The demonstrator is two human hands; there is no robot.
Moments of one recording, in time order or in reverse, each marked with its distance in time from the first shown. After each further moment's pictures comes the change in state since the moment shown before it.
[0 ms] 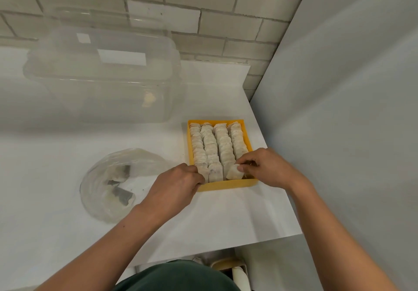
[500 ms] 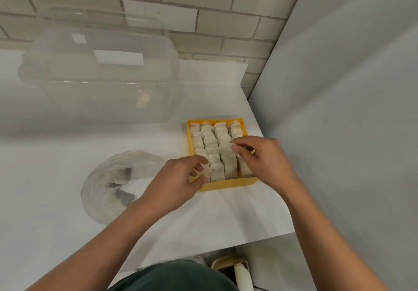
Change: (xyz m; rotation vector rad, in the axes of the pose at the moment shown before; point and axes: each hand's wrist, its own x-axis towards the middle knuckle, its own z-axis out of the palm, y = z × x) left_hand 0.007 0.005 -0.029 -0.411 -0.046 -0.234; right_hand -0.015 -0.043 0.002 0.121 0.434 -0.127
